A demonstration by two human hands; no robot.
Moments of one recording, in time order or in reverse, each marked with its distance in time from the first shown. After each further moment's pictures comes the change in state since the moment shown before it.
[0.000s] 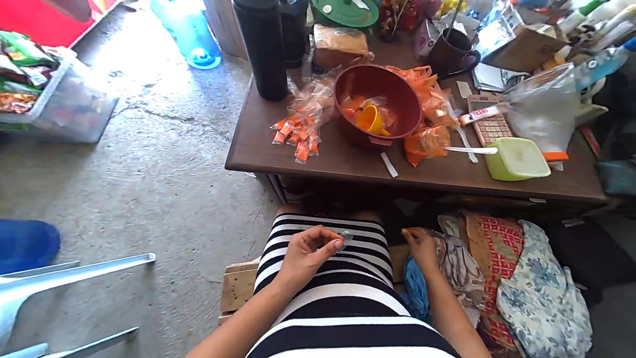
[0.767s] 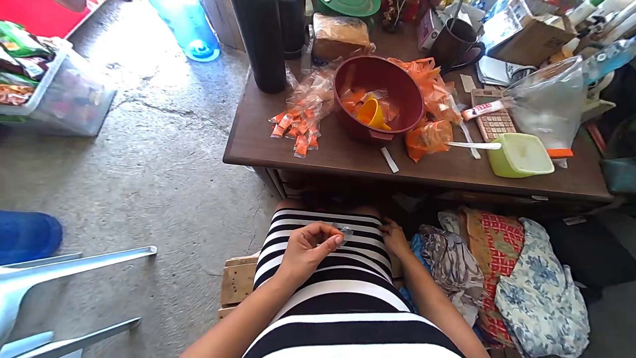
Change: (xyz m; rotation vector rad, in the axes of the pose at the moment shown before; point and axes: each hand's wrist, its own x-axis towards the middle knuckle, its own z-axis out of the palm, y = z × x) left_hand 0.000 -0.001 0.004 -0.012 0.011 -0.020; right_hand 0.022 -0.013 0.056 -0.069 -0.392 0.162
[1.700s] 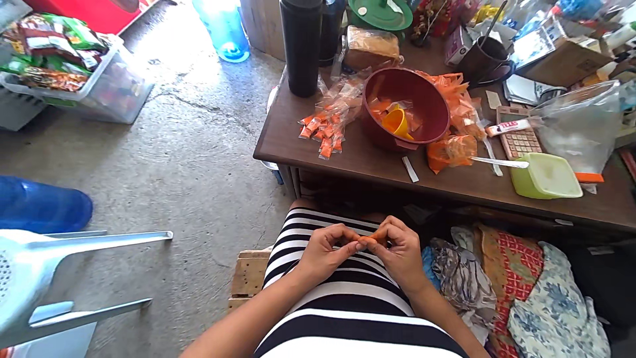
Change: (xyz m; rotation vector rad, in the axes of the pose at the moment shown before) left_hand -0.001 -0.007 -0.004 0.061 -0.070 0.136; right_hand -0.106 -0.147 -0.011 0.459 0.225 -0.960
